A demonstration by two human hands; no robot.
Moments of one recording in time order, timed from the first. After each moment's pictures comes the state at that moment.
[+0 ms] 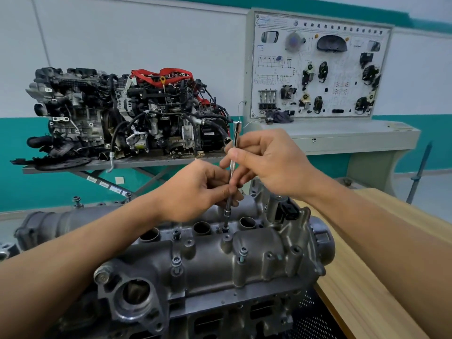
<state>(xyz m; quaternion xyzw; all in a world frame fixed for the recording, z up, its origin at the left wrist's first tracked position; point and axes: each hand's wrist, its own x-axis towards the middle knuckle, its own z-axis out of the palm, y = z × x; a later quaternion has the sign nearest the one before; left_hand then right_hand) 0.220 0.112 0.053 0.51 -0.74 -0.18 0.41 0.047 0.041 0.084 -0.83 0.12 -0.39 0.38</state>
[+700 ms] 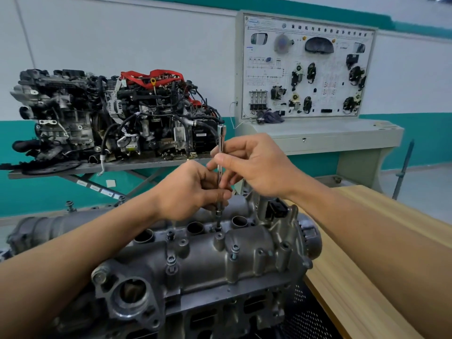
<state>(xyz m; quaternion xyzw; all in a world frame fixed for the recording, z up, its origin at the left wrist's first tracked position) 0.218 0.109 0.056 0.53 -0.72 -0.19 0.40 0.048 0.047 0.083 -0.83 0.13 -0.39 0.37</state>
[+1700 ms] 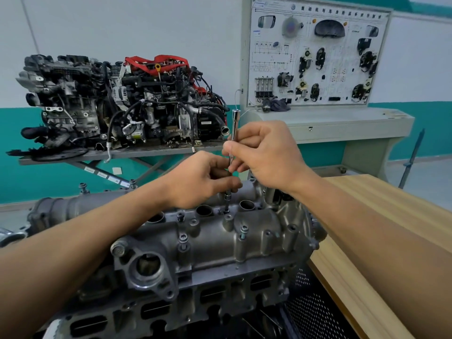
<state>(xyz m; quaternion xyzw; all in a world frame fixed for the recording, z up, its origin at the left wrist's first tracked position) 0.213 0.118 0.052 0.52 -0.74 -0.18 0.39 0.055 0.061 0.073 -0.79 0.18 -0.48 0.33</state>
